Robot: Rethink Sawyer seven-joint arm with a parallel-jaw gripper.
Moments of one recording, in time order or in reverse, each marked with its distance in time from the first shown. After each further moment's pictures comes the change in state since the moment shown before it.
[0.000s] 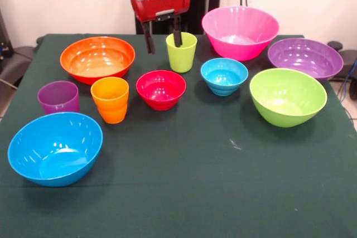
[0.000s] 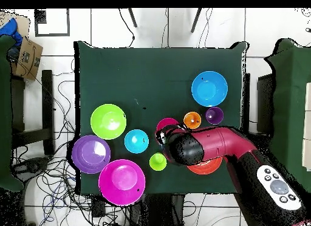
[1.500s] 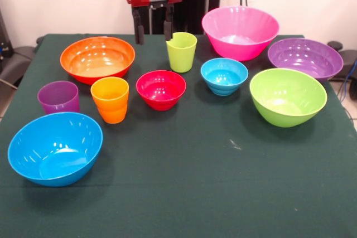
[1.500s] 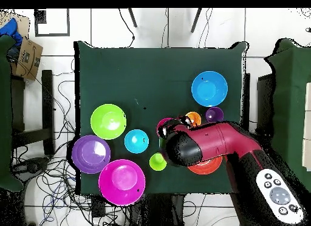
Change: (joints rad) arm 0.035 -0.120 0.002 -0.013 -0.054 0.000 0.000
